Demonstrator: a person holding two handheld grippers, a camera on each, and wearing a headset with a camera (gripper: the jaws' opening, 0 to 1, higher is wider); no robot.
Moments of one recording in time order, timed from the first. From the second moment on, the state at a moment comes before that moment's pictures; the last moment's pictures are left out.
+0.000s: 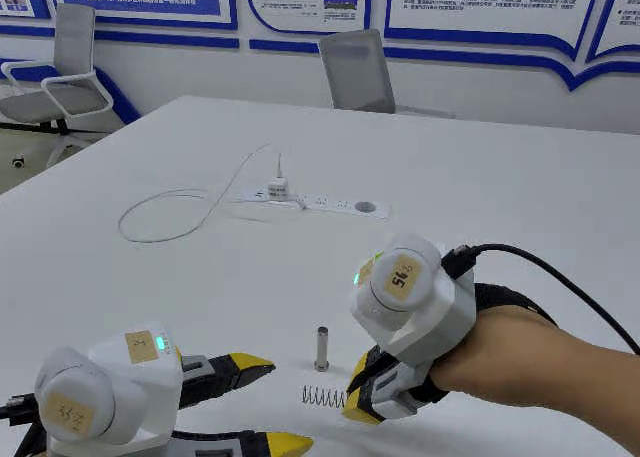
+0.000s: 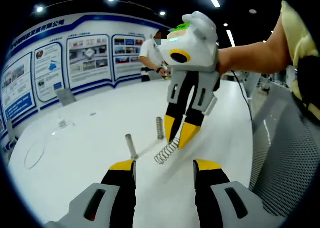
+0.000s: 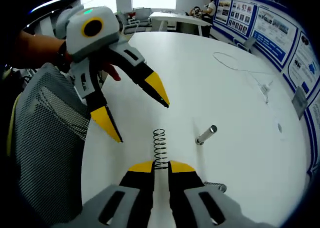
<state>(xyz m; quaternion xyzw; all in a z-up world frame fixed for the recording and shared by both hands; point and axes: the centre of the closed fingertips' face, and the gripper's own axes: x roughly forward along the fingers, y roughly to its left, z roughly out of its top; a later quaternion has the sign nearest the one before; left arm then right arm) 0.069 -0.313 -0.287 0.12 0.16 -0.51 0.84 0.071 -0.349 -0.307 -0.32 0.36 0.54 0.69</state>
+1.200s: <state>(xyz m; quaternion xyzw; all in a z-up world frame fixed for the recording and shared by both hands) 0.053 -0.330 -0.284 0.14 0.14 -0.55 0.81 0.044 -0.337 -0.261 -0.34 0.33 0.59 0.65</state>
